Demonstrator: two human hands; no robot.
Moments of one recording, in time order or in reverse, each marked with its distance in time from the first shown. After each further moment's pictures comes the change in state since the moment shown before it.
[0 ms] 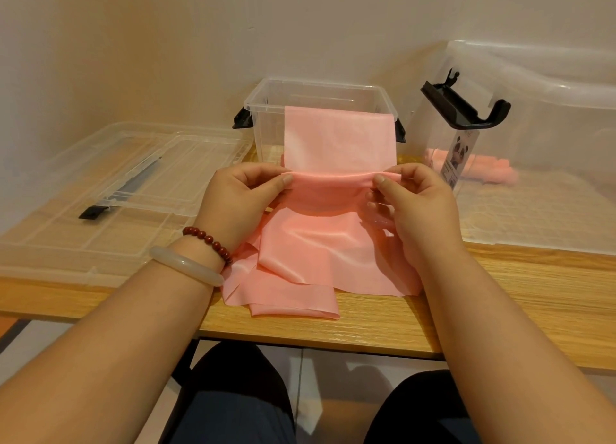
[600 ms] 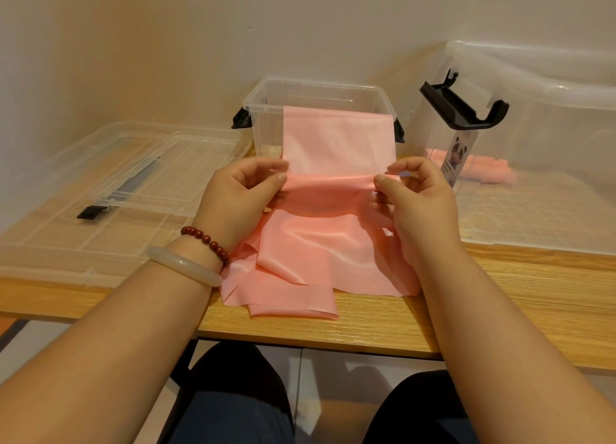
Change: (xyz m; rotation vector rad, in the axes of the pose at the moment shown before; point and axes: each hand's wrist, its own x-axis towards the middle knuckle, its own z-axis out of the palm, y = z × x) left_hand 0.000 0.001 0.000 0.014 0.001 0.006; right_hand 0.000 -0.001 0.000 -0.007 0.017 -0.065
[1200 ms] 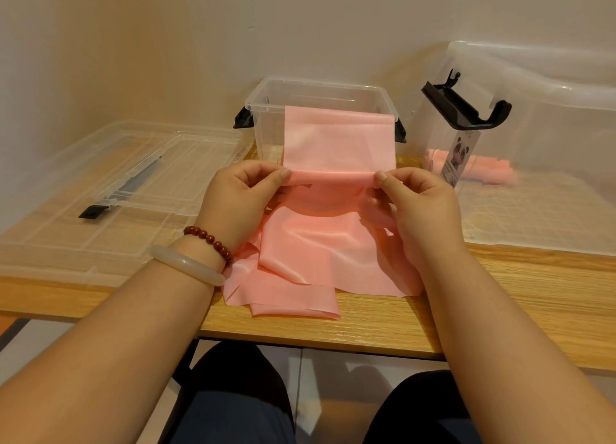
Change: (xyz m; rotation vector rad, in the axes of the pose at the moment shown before) left_hand 0.000 -0.001 0.000 -0.002 0.022 -0.007; right_hand -0.001 0.001 0.001 0.004 -0.014 0.051
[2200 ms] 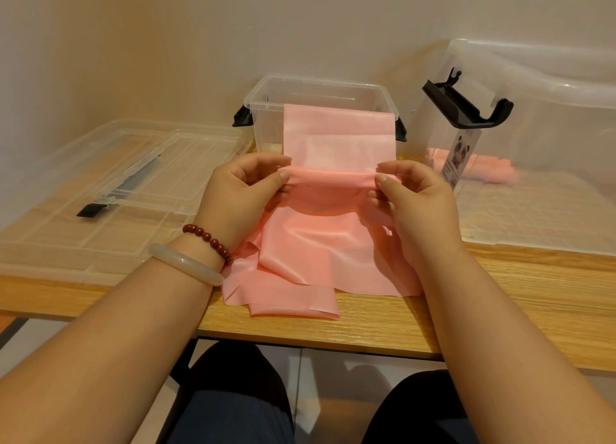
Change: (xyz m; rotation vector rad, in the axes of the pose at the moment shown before) left_hand 0.001 0.000 0.001 -0.099 -0.031 0.005; right_hand -0.004 -0.005 0.002 0.017 0.001 0.019
